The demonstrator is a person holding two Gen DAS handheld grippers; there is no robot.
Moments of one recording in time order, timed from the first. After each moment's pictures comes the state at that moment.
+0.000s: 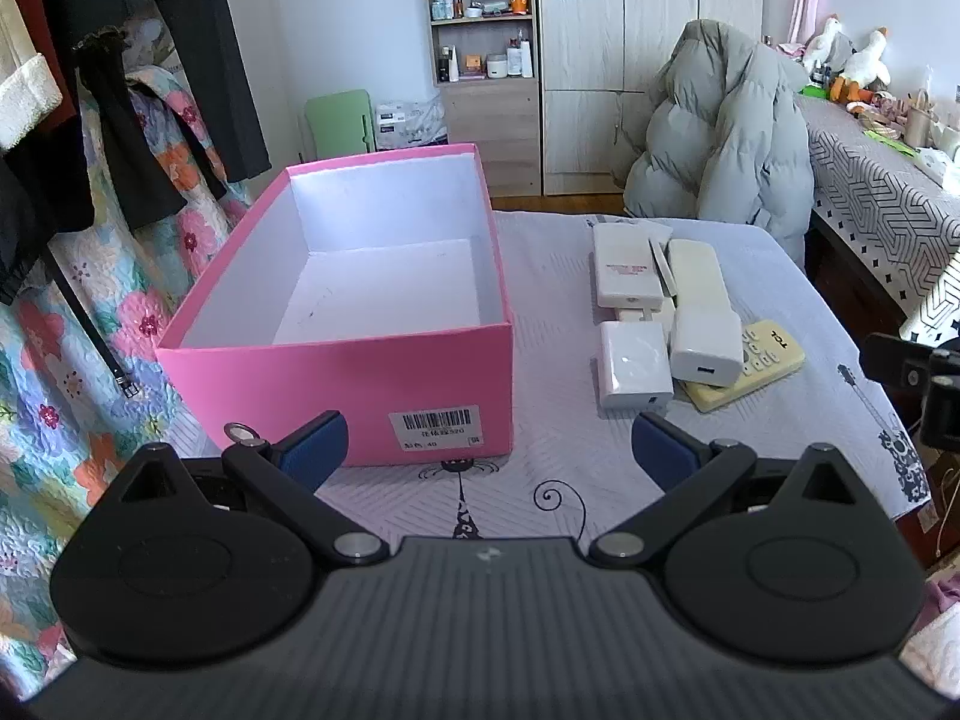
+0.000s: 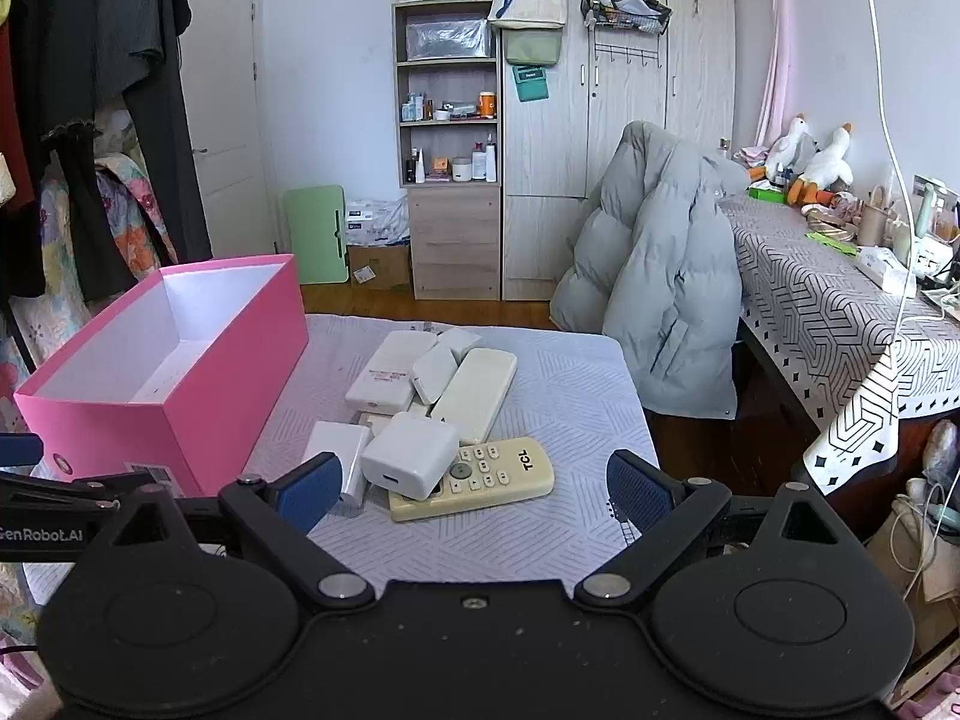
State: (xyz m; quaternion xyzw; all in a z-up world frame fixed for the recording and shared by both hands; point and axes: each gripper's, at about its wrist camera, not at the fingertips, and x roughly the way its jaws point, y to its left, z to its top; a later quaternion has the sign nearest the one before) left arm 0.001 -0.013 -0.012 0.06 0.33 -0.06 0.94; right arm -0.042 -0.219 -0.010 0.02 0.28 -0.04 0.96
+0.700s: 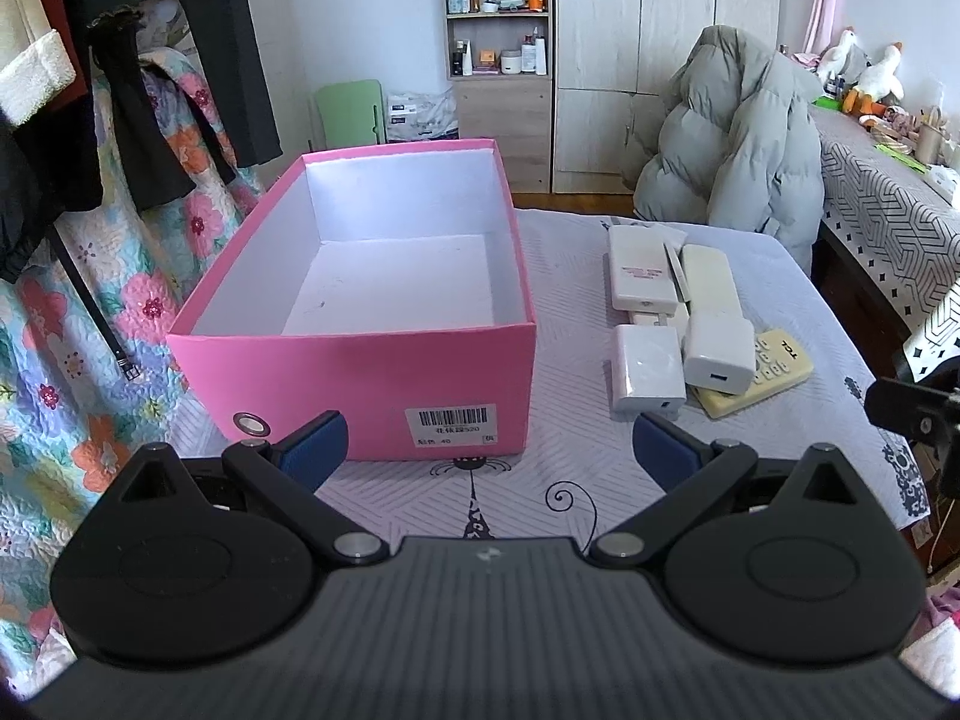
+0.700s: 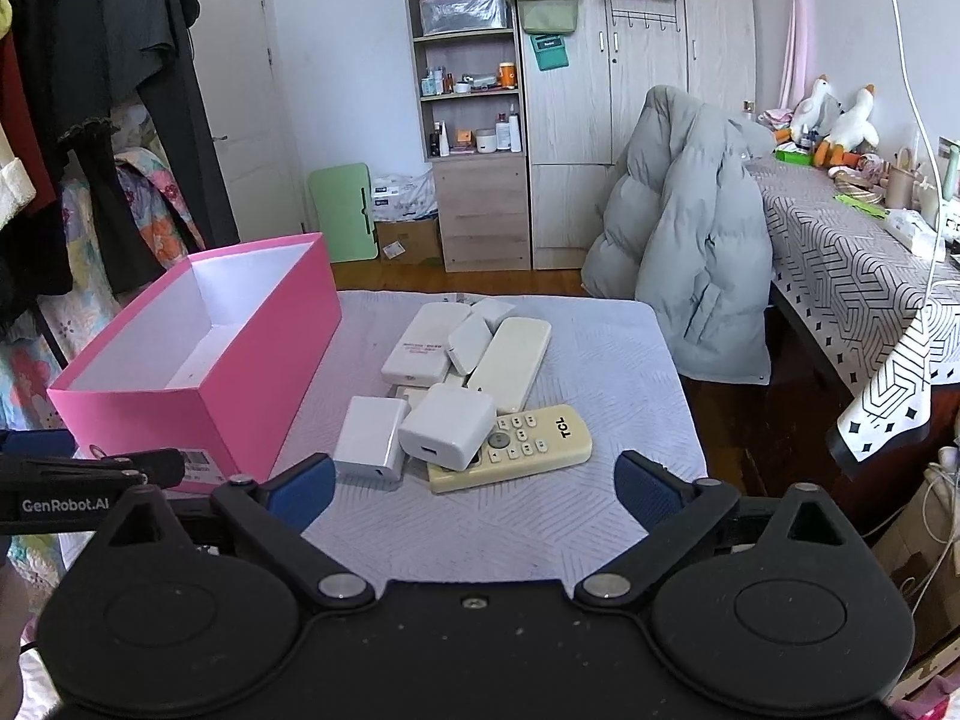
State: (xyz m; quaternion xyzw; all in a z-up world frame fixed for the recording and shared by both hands) left arm 0.004 -0.005 -0.013 0.04 0.34 -0.05 0.94; right arm -0.044 -0.218 -0.011 0.05 0.30 -0.01 0.95
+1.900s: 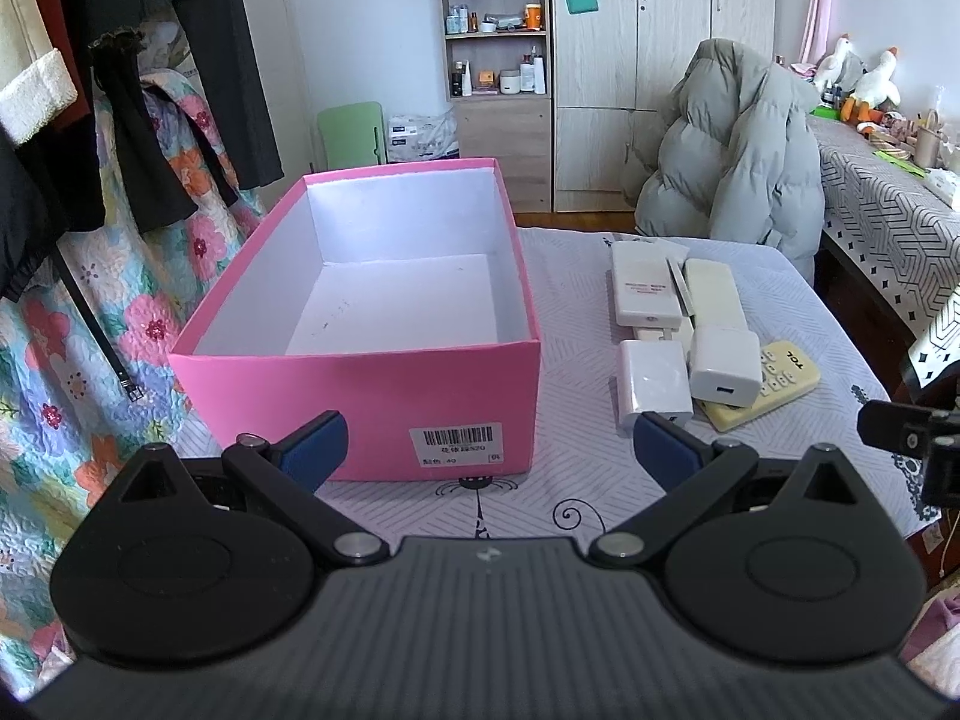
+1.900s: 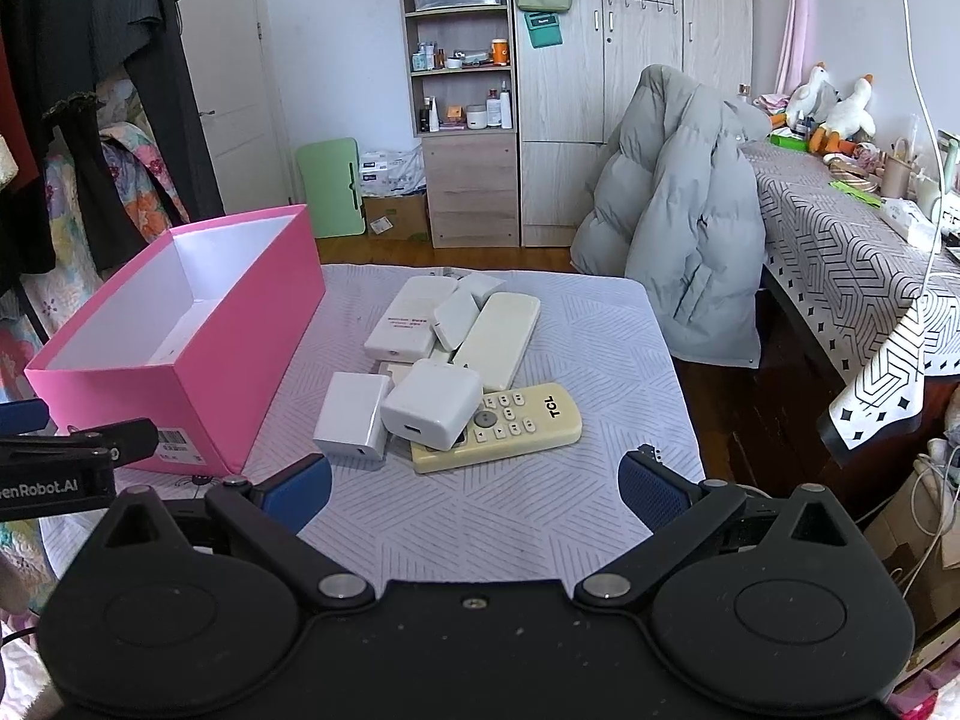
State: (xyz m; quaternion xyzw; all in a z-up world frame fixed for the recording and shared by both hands) left arm 0.004 -0.004 -0.015 0.04 0.32 -0.05 0.95; right arm -0.034 -0.218 -0.017 0.04 0.33 -0.02 0.94
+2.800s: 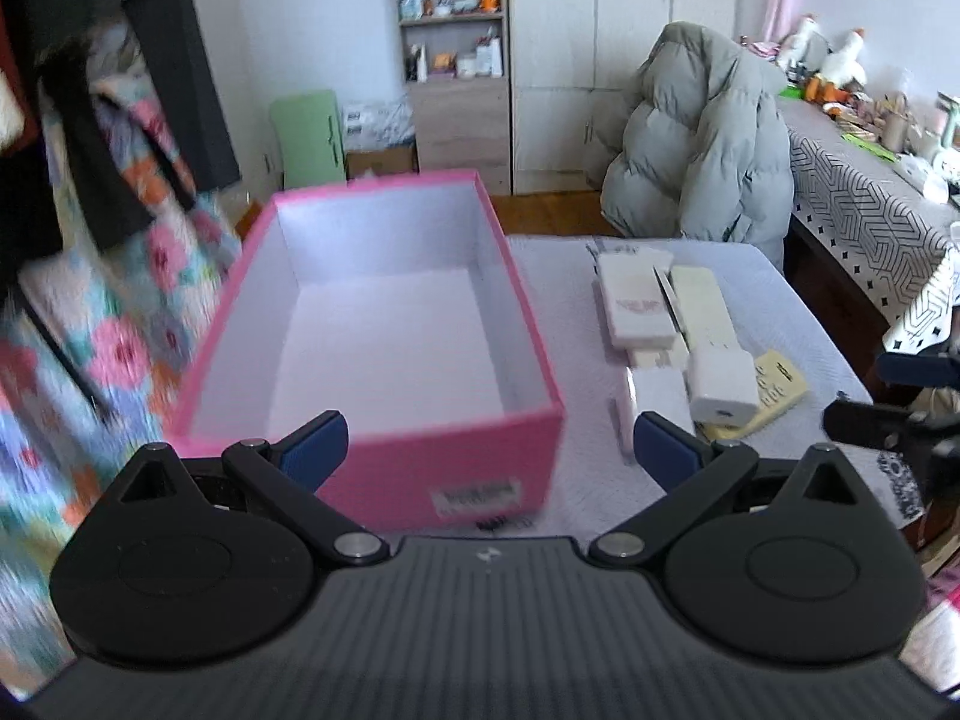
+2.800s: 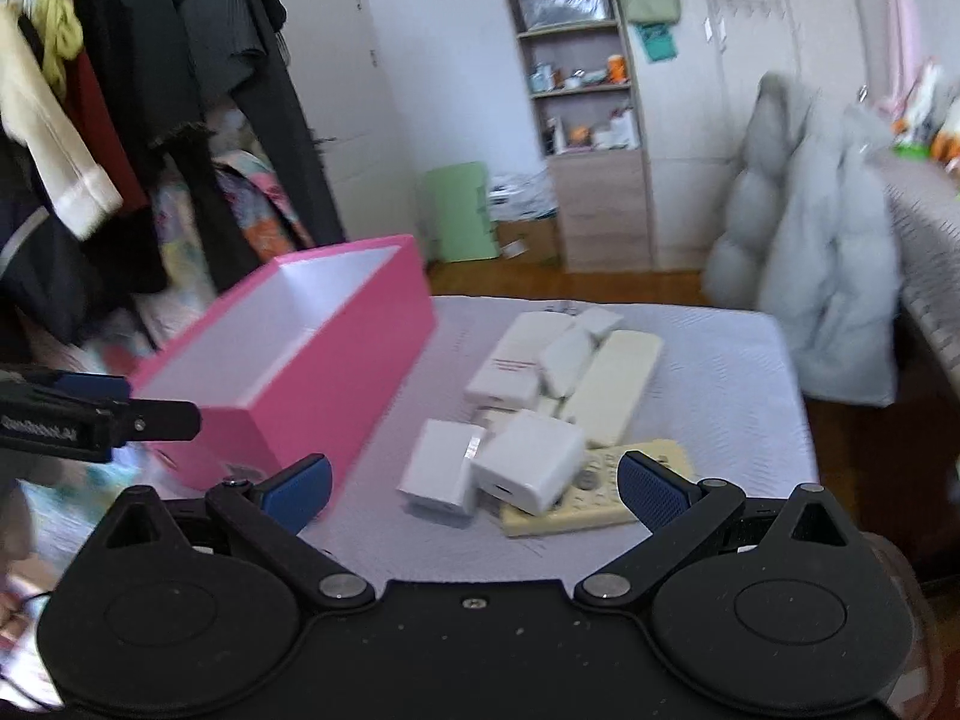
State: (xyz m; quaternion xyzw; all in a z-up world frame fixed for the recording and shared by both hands) left arm 0.047 0.019 0.017 0.07 0.33 -0.10 0.94; right arm 0.009 -0.245 -0.024 0.09 0.30 0.14 0.94
